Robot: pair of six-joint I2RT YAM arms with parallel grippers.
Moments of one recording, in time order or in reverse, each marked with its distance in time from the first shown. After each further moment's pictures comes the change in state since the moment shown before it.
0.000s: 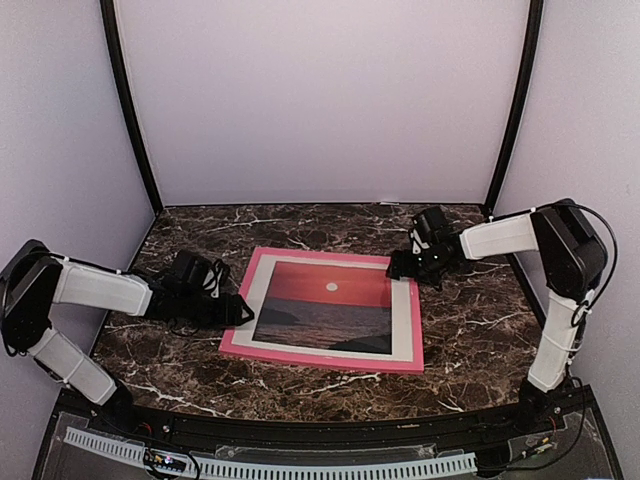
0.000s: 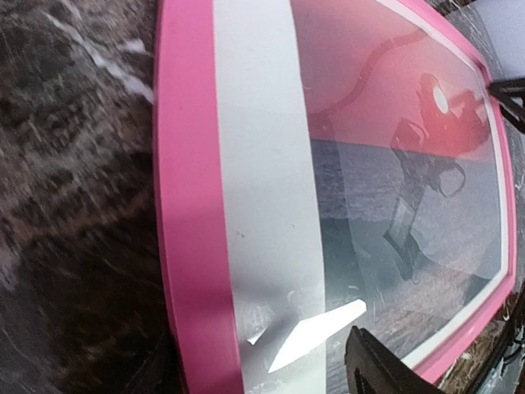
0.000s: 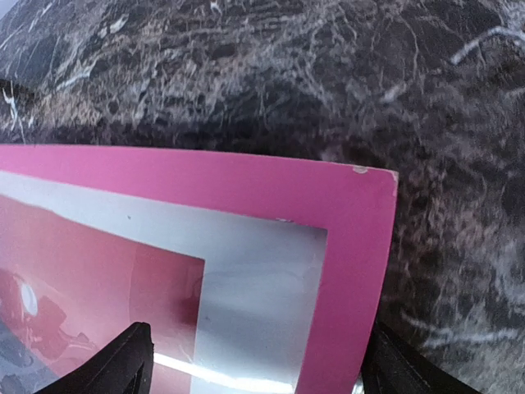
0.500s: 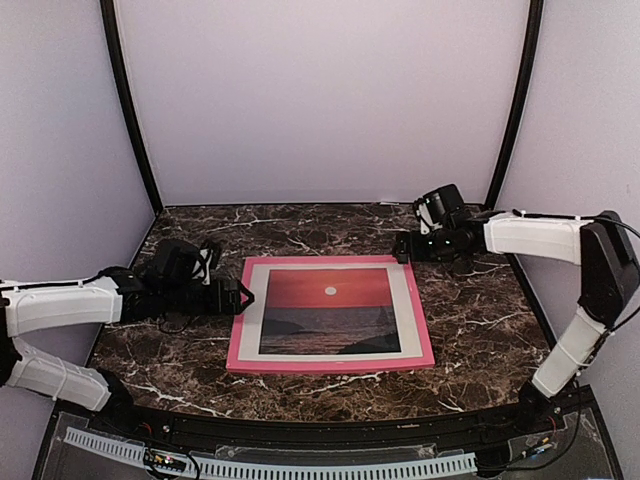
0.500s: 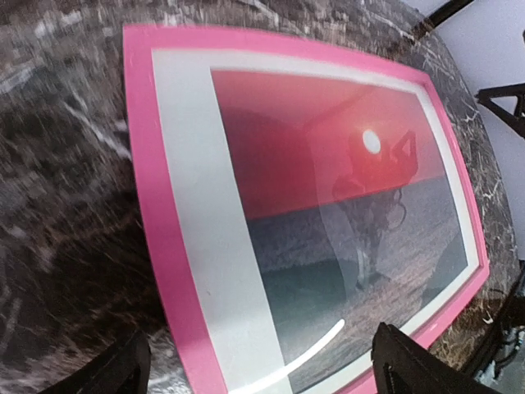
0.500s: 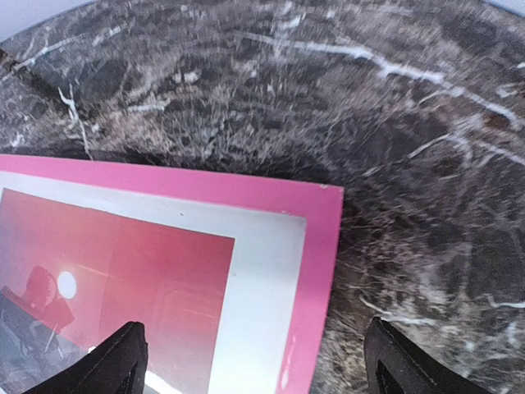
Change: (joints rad) left arm -0.103 -0.258 -0.006 -0.133 -0.124 -0.035; right arm 0.023 -0.161 0.021 -0.087 0.112 -0.156
